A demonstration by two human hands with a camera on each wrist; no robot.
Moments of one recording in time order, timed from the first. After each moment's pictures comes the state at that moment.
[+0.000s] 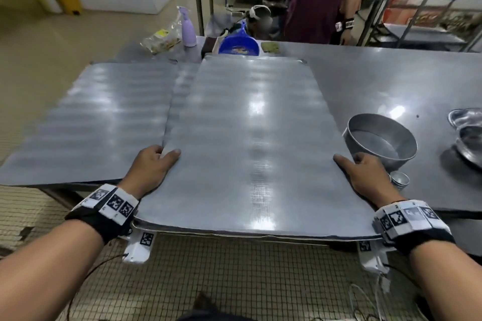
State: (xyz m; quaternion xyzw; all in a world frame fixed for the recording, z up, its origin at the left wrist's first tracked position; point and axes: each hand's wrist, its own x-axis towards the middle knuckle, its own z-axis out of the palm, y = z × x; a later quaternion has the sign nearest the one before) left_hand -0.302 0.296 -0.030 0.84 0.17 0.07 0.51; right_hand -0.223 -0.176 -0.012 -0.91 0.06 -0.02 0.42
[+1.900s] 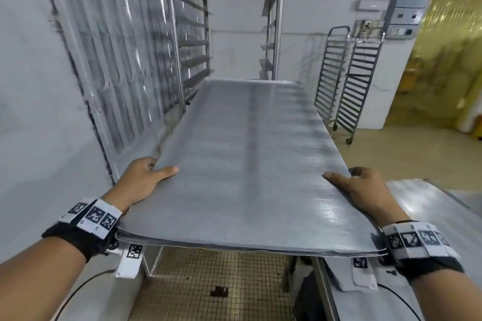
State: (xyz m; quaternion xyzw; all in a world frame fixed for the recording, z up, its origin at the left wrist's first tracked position) left_hand -0.666 0.247 0.132 0.51 0.65 0.51 0.25; right_hand -0.206 0.323 0.130 -0.60 -0.59 0.31 0.45
